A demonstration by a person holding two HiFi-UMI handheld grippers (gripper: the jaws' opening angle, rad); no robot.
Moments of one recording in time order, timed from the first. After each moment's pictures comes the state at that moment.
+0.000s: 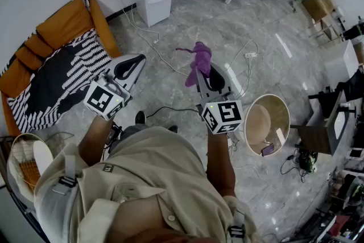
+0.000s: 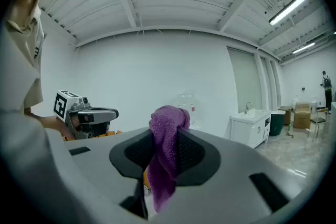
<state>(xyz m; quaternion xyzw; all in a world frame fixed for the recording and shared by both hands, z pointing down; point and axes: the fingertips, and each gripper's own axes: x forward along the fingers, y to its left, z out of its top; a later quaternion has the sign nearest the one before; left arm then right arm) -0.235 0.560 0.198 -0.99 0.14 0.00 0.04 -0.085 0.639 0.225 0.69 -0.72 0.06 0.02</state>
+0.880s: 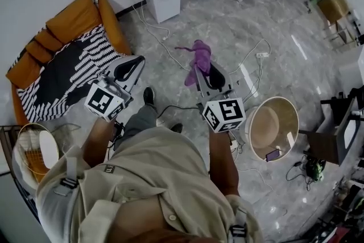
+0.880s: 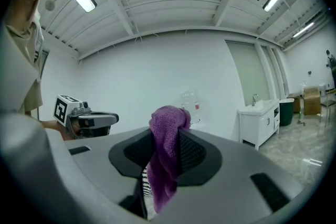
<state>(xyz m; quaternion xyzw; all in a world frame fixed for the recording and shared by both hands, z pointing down) -0.196 0.584 0.217 -0.98 0.17 -0.04 0.04 -0.042 0.651 0.249 0.66 -0.75 0.08 -0.02</state>
